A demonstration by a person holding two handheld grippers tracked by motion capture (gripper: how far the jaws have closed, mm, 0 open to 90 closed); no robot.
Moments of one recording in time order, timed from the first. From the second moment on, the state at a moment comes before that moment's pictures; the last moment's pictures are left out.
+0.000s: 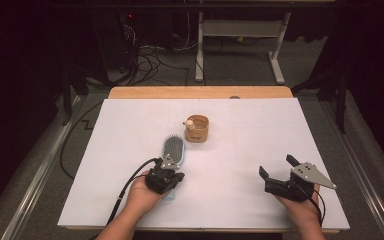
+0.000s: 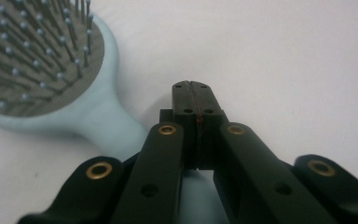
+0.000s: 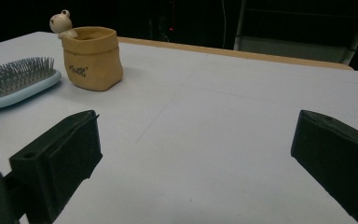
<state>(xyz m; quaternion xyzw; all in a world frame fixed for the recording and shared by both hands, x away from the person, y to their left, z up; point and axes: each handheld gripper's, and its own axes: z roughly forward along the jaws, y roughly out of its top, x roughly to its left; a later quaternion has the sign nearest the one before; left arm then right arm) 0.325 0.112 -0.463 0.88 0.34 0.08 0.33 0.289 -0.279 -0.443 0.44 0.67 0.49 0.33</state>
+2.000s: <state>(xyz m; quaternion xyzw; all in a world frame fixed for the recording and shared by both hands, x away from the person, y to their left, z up) 0.291 0.240 -0.461 0.74 0.40 0.15 0.52 0.288 -0.277 -0.443 0.44 0.67 0.49 0.34</state>
